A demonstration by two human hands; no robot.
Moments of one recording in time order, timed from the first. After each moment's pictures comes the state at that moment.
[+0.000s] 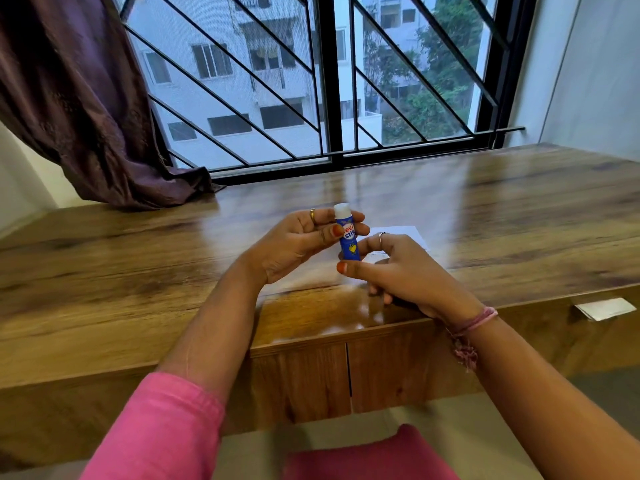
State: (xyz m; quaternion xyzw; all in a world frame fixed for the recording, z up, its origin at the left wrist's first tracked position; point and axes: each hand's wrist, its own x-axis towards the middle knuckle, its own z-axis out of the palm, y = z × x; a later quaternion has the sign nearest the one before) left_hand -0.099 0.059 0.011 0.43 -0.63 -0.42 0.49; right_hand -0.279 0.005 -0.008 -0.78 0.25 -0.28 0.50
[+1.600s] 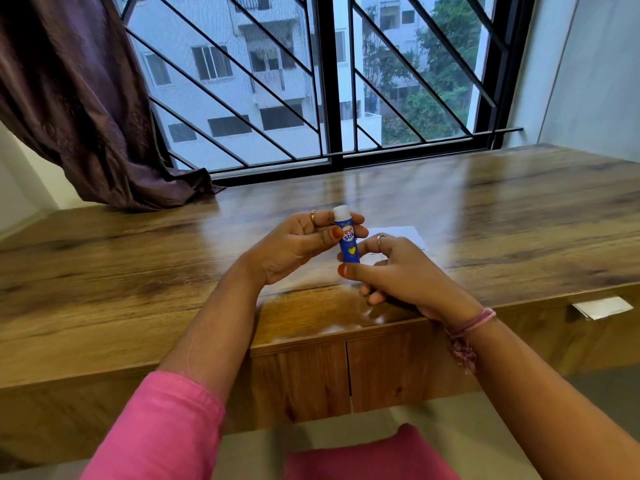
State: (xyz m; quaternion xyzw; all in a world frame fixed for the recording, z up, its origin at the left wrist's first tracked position) left_hand -0.097 0.058 0.009 0.43 -0.64 -0.42 0.48; right_hand -0.279 0.004 -0.011 -0.78 0.26 -0.27 0.51
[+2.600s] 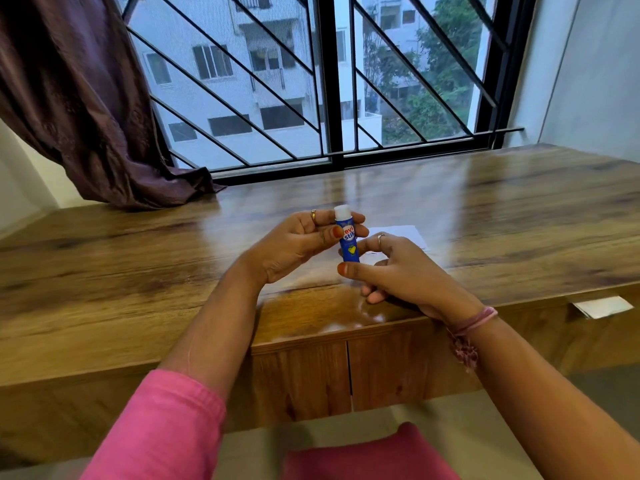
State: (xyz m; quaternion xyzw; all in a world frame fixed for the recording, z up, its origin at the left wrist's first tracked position) left_hand -0.097 0.059 0.009 0.43 -0.64 -0.42 0.48; right_hand -0.277 0.001 -0.013 -0.78 0.26 -0.27 0.50
